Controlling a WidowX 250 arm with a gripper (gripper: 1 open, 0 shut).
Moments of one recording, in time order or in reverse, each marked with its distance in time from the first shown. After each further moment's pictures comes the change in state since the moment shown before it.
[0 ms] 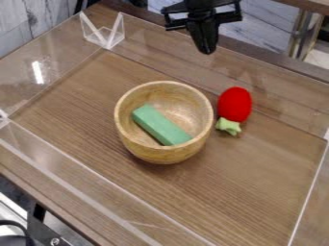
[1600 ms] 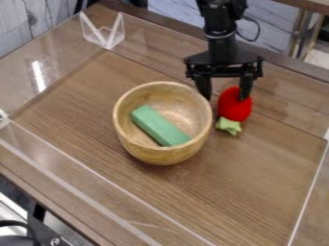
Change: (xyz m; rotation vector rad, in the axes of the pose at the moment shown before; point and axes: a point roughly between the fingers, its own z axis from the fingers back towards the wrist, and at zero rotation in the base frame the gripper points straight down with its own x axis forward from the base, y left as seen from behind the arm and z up) arm -0.035 -0.024 -0.062 0.107 -0.022 0.042
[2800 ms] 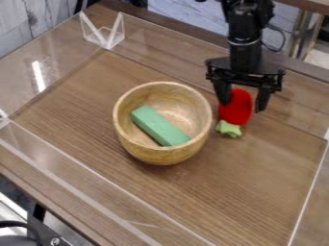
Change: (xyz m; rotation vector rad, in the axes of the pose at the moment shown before) arm -0.012 -0.027 -0.009 -0.001 0.038 -0.249
